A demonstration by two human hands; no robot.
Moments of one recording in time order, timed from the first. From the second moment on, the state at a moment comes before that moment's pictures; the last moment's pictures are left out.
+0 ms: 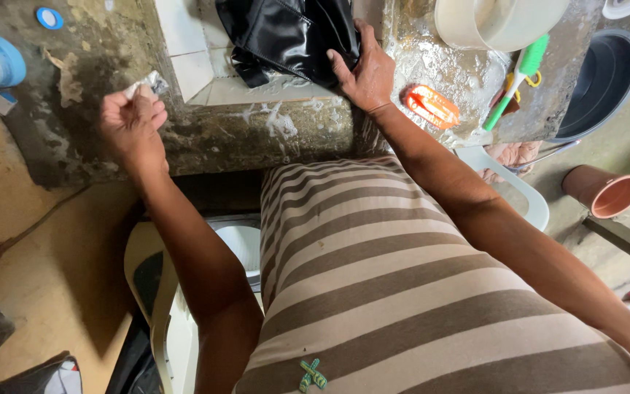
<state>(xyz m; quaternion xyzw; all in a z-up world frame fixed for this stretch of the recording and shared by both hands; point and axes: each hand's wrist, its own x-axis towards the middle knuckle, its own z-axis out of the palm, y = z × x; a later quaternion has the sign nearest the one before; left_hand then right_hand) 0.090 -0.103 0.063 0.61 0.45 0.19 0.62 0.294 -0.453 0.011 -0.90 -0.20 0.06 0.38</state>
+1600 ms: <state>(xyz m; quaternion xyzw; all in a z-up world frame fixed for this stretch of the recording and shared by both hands) 0.209 -0.252 0.305 0.84 -0.07 0.36 0.40 0.297 -0.454 0.022 -0.90 -0.20 0.06 0.37</state>
